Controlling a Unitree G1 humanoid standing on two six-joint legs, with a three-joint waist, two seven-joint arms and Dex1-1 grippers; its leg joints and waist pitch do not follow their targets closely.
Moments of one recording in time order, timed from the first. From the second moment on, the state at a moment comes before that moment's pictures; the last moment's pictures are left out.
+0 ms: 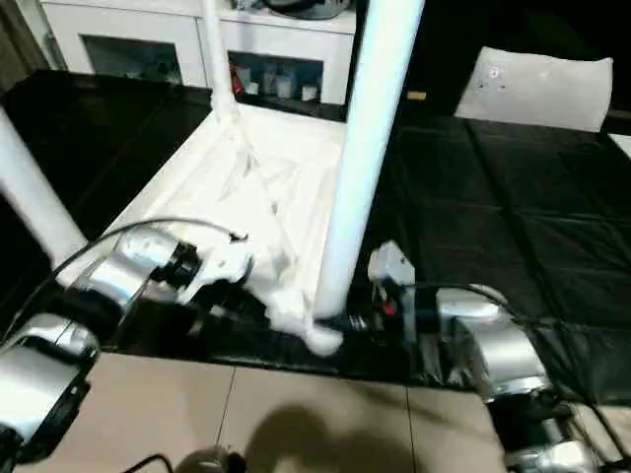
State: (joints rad) left arm -0.83 0.28 -0.31 1.02 0.13 -0.15 -1.29; right arm -0.30 -0.31 0.08 0.23 0.22 0.31 0.94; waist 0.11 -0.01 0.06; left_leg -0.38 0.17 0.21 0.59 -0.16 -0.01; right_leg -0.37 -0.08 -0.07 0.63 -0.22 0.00
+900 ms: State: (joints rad) left arm -0.79 0.17 -0.26 0.91 0.13 0.04 -1.03; right arm -0.30 -0.18 -0.01 0.21 0.13 0.32 0.57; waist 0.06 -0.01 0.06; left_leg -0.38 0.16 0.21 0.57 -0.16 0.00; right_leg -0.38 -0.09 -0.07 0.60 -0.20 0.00
